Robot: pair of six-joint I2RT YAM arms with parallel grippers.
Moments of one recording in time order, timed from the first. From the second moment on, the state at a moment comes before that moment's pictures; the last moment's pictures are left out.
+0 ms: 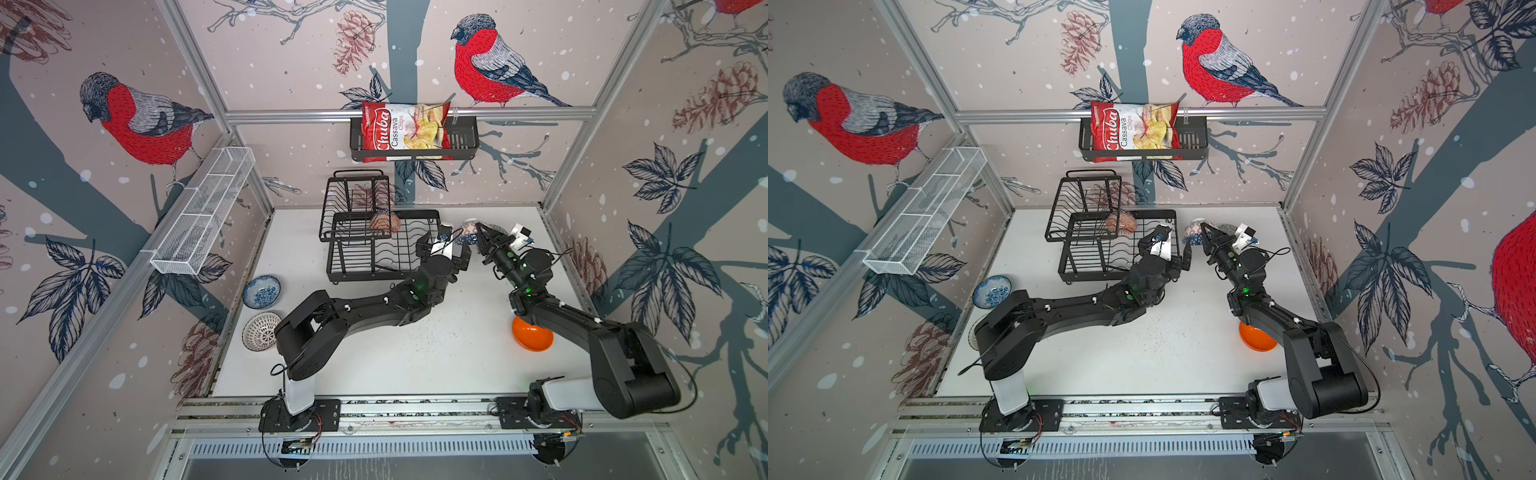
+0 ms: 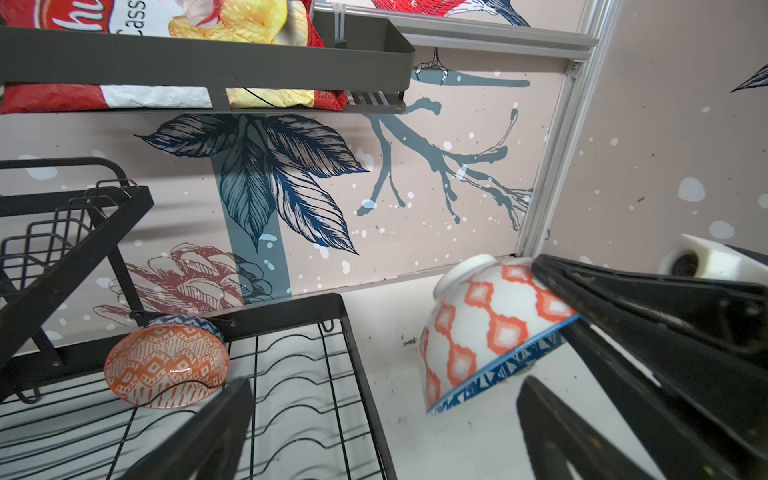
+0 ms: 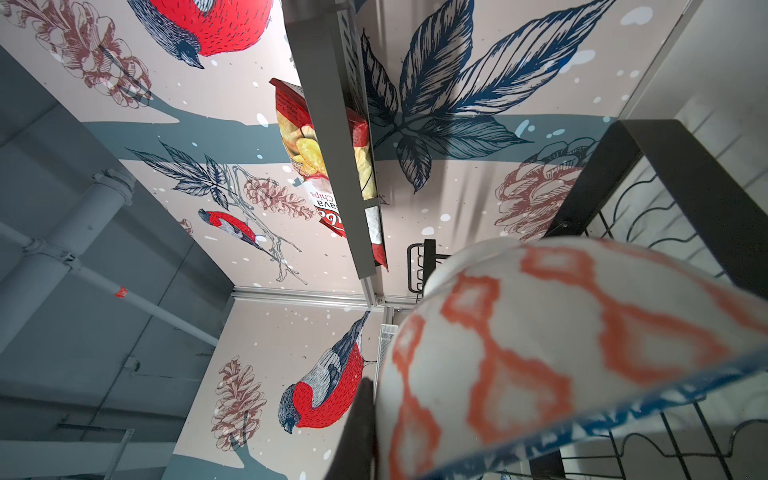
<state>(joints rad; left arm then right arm) -1.01 1.81 1.23 0.53 -0.63 -0.08 0.25 1.38 0.58 0.99 -0.31 1.58</state>
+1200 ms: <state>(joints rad) -0.56 1.49 1.36 -0.24 -0.14 -0.02 0.64 1.98 1.00 1.16 0.01 1.42</state>
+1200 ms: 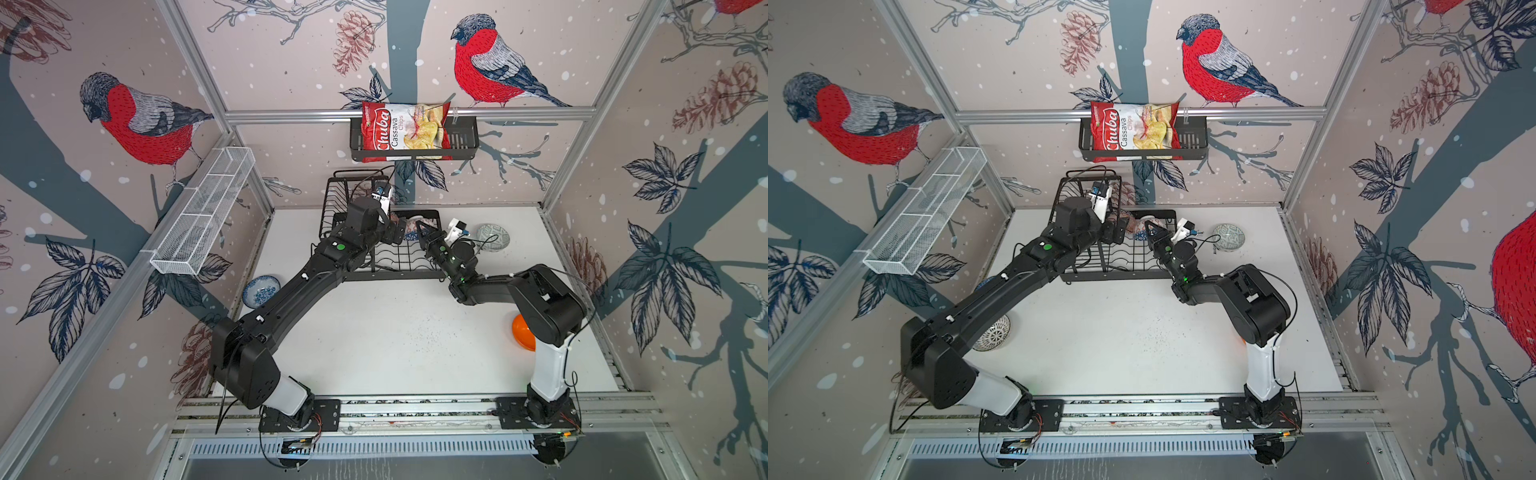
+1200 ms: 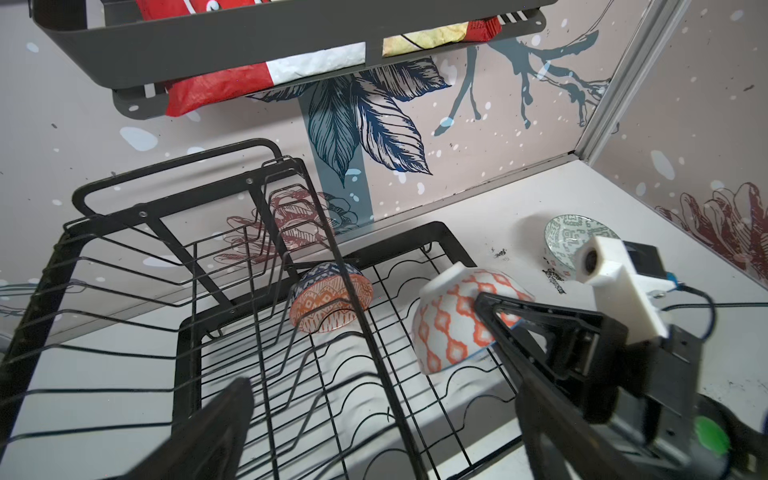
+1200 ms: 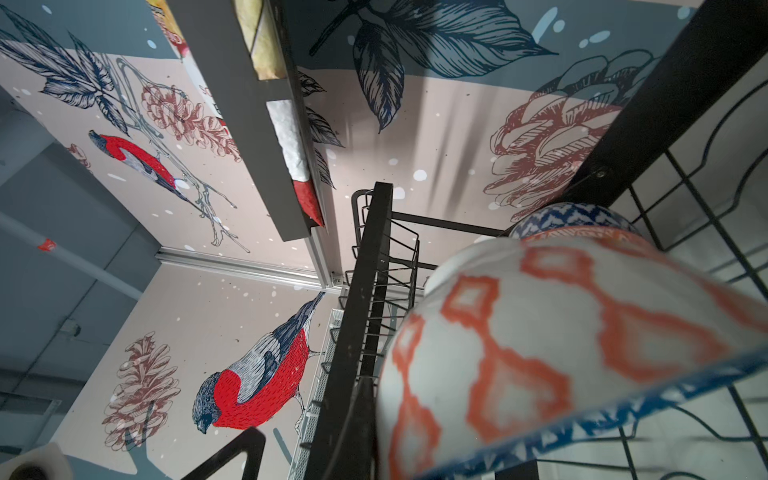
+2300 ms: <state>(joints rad) -0.40 1.47 1.28 -0.14 0.10 -0.13 0.68 2.35 1.44 0.98 0.05 1.47</state>
